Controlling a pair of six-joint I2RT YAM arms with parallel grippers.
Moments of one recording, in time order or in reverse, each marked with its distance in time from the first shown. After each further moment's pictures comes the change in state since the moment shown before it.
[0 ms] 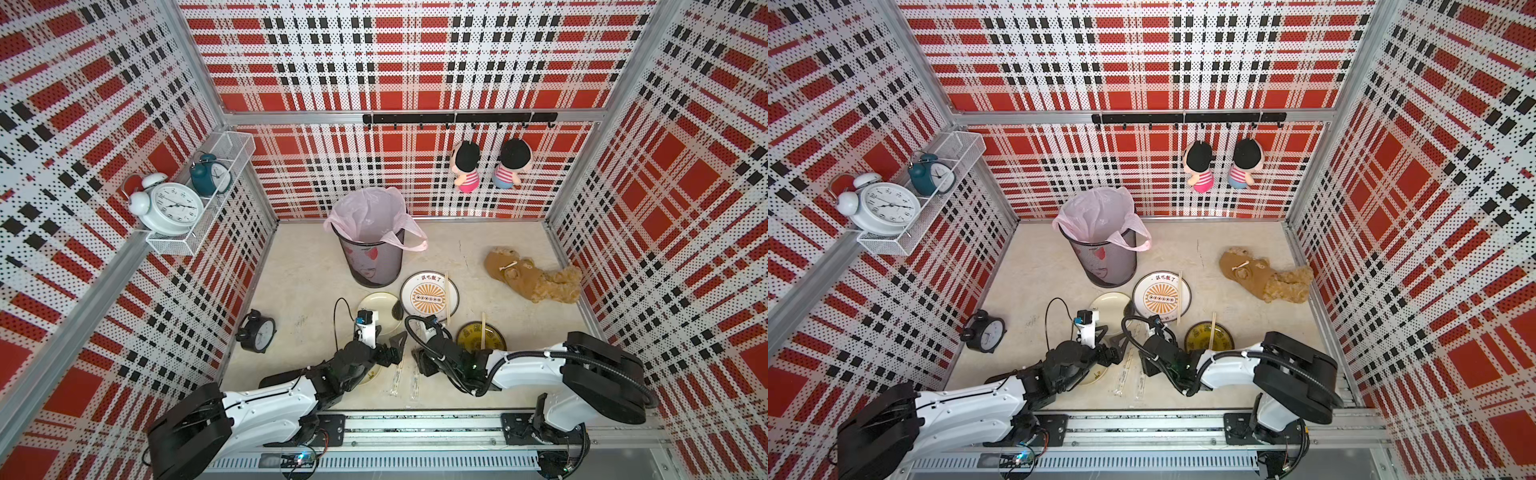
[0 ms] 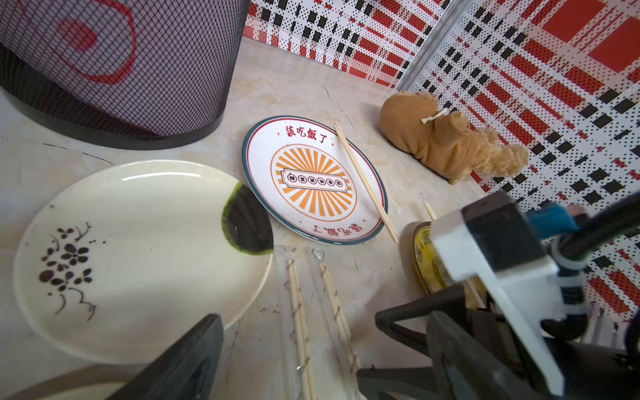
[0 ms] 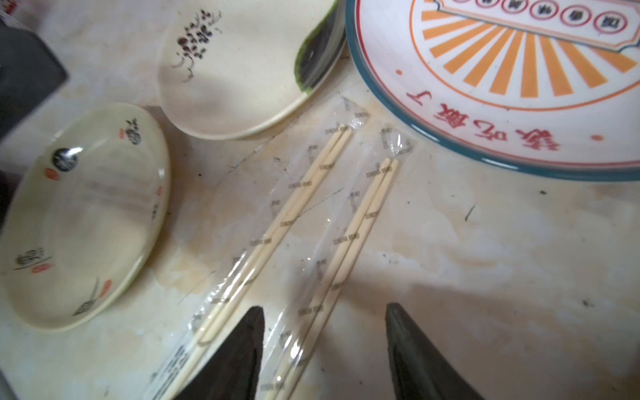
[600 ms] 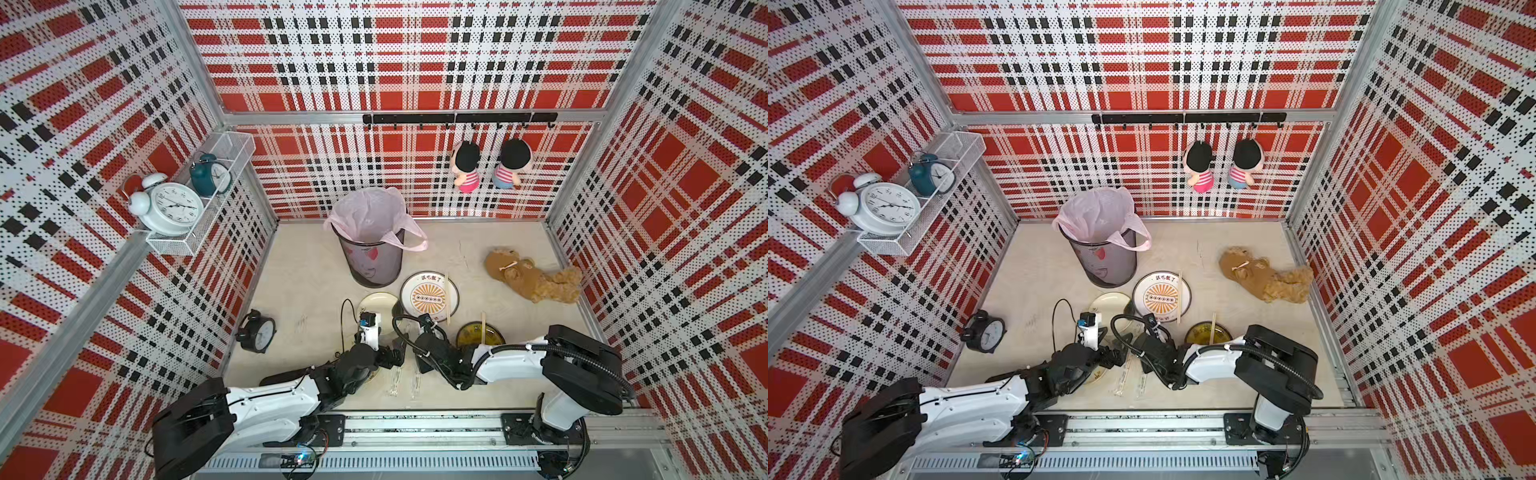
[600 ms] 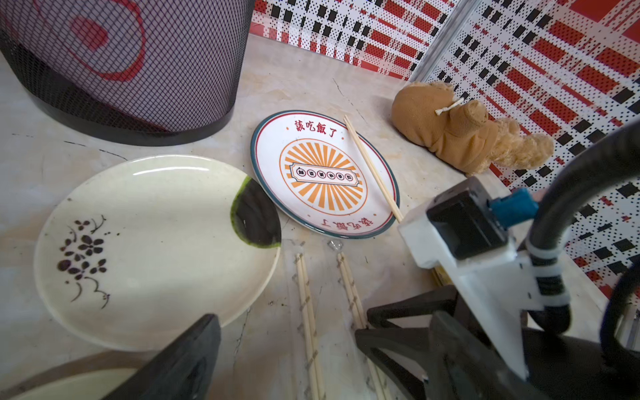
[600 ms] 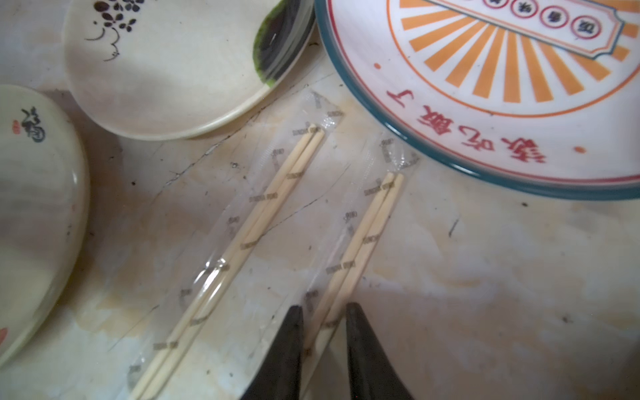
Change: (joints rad) left arm -0.057 0.038 0.023 -0.027 -0.080 0.000; right arm -0.002 0.078 0.102 -0.146 0.093 -0.009
